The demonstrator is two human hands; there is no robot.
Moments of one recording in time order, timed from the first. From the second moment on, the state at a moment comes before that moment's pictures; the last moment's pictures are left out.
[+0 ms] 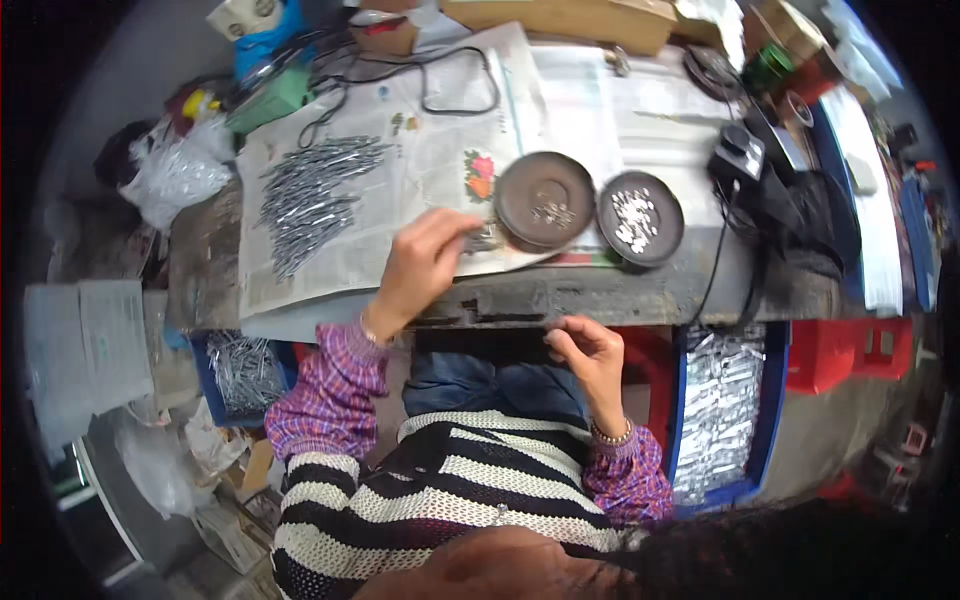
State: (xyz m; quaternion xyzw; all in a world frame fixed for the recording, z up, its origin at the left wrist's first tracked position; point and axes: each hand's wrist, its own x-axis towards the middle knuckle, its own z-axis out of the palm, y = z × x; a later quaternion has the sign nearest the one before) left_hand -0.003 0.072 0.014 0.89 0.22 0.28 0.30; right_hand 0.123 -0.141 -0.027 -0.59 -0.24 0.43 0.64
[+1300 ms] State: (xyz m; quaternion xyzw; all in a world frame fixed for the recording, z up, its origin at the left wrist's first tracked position) left_hand -0.049 0.173 0.053 0.82 0.35 0.37 0.26; right_hand 0.113 -0.131 -0.027 -0.64 -0.32 0.42 0.57
